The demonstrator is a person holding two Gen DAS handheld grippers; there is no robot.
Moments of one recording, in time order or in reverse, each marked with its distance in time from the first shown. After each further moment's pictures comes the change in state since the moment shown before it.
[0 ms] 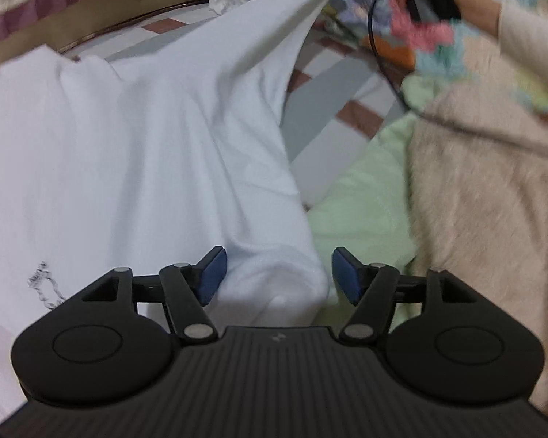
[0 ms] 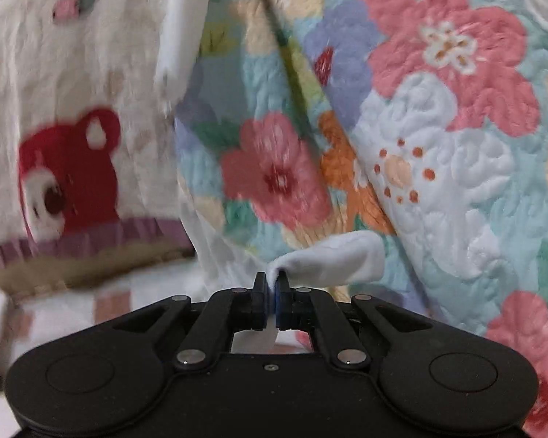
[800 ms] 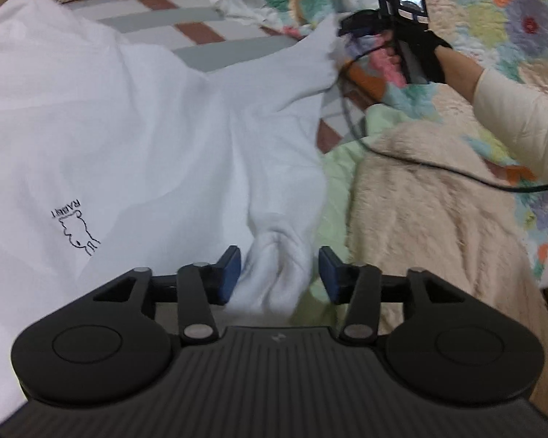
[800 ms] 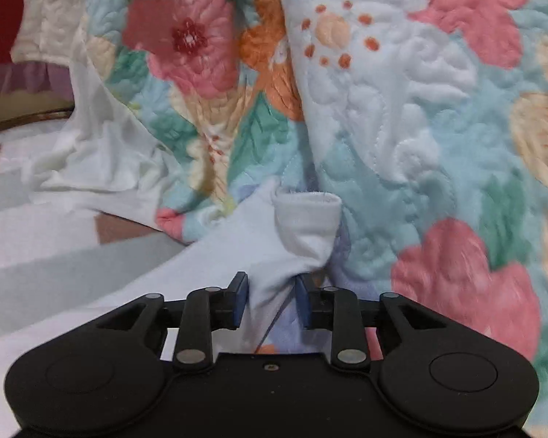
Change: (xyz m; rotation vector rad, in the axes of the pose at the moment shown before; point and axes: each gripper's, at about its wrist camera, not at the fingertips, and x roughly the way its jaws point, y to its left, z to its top) left arm -0.017 0.013 -0.016 -0.225 -0.052 -0.238; right arm 0.018 -0.009 -0.036 -0.146 0.264 -0.322
